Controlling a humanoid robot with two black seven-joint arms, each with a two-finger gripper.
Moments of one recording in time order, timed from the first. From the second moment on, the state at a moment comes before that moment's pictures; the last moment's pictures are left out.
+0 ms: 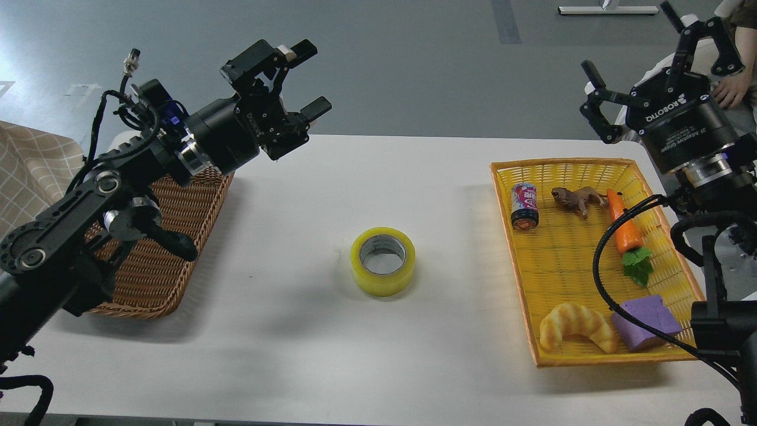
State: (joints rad) left arm -0.56 0.50 -1.05 -1.39 1.05 -0.46 -0.18; right arm 0.40 -0.10 1.67 1.34 -0.48 0.49 -0.24
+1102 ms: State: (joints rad) left arm -0.64 0.41 -0.60 -1.45 2.11 -0.46 0.03; right arm 0.25 -0.13 1.67 1.28 -0.49 0.49 -0.23
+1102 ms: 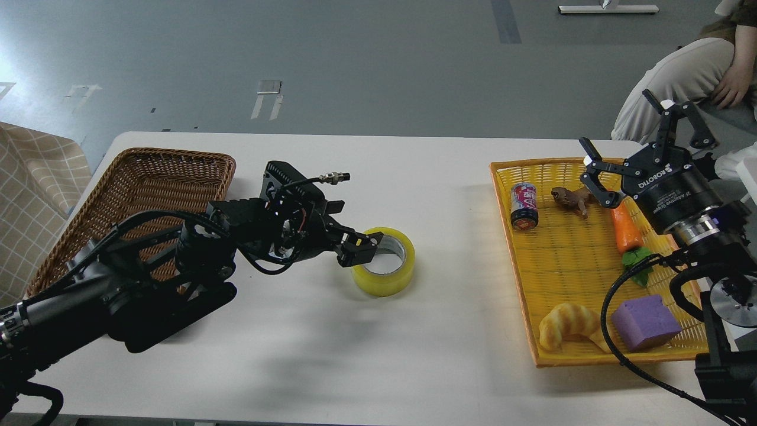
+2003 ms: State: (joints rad) left arm -0.70 0.24 -0.55 -1.17 2.11 -0.49 0.08; right arm 0.21 -0.13 1.68 1.28 -0.49 0.49 -0.22
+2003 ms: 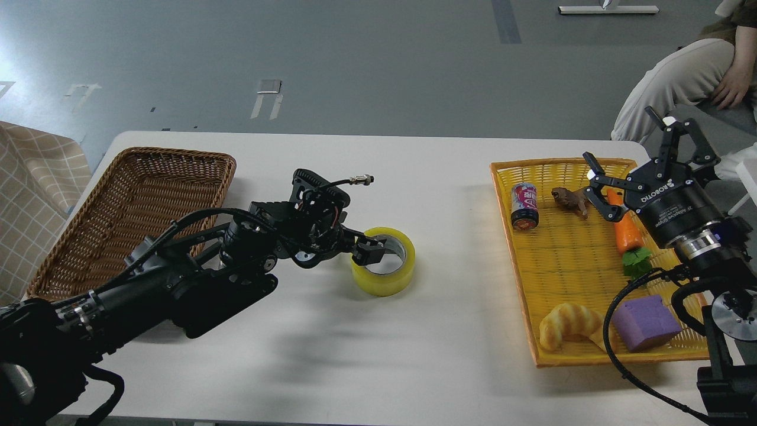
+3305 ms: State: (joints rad) left arm -0.95 0.36 -0.51 -1.21 1.92 -0.49 0.11; right arm 0.22 -0.13 1.71 1.28 -0.48 0.49 -0.19
